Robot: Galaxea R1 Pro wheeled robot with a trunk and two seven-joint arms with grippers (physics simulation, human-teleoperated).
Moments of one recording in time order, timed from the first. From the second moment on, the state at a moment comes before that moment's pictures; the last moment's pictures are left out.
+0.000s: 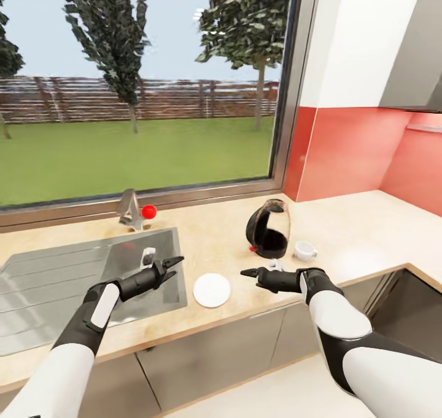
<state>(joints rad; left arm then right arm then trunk) -0.68 0.05 0.22 -0.83 0.55 0.81 -0.69 -1.06 0.17 -1.34 -0.48 1.18 0.65 1.00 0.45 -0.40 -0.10</state>
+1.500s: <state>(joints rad) -0.67 0.06 0.22 -0.83 0.54 0.81 -0.69 -1.04 0.17 -1.34 -0.21 1.17 0.64 1.00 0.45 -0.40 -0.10</state>
